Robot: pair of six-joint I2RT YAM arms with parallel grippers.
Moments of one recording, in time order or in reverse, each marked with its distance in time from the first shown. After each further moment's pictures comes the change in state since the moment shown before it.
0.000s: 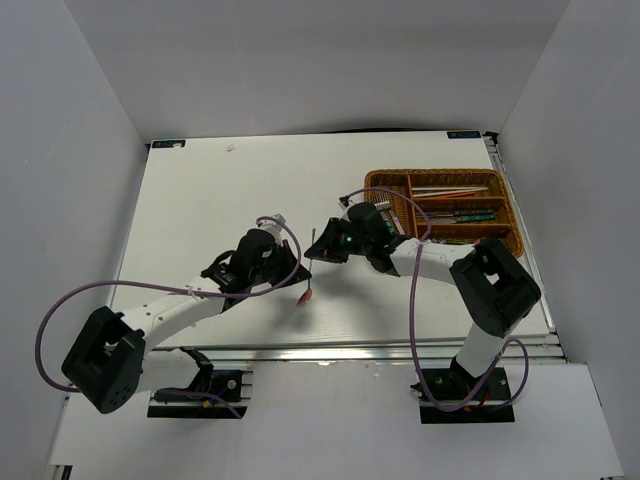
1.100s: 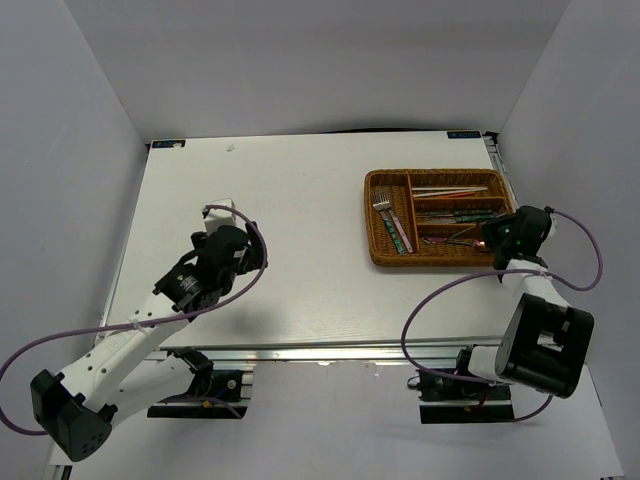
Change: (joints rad) left arm -0.005 -0.309 0.208 -0.576 -0.716 0.251; right arm -1.028 -0.435 -0.292 -0.100 0.190 0.025
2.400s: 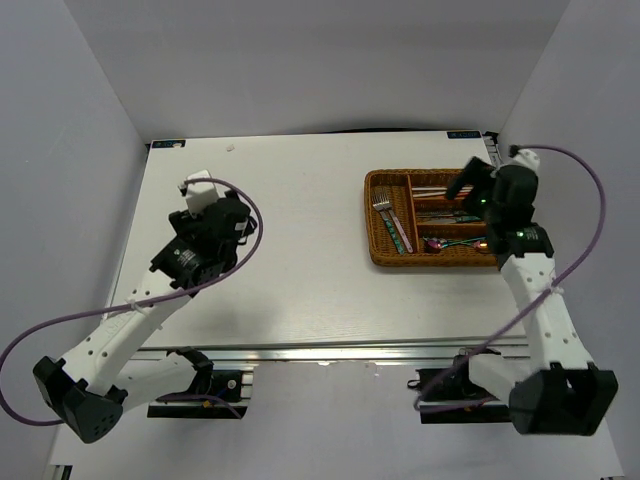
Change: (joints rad) left arm 0.023 0.119 0.221 -0.137 -0.288 -0.086; right arm 0.242 -0.169 0.382 -0.475 0.205 -0.458
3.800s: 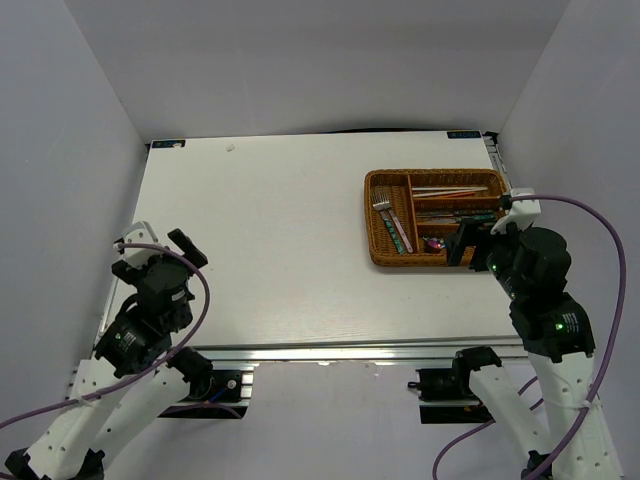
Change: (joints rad) left arm 0.014 -0.552 -0.247 0.087 -0.188 0.183; right arm 0.267 -0.520 0.010 -0.435 -0.064 -0.377
